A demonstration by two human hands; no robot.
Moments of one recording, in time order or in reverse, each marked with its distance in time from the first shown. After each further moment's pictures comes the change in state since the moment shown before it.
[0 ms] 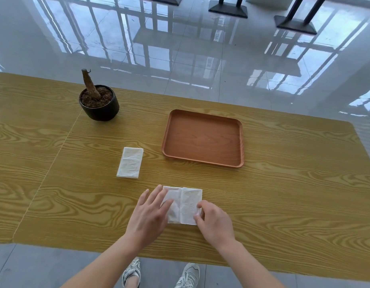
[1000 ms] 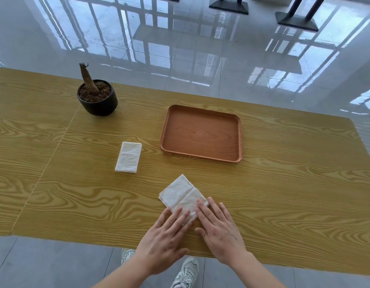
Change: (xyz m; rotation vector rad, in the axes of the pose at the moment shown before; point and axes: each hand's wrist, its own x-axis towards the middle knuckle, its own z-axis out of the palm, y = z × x) left_hand -0.044 0.053 0.030 -0.037 -0.174 0.252; right_hand -0.038 0.056 0.015 -0.437 -0.002 -0.438
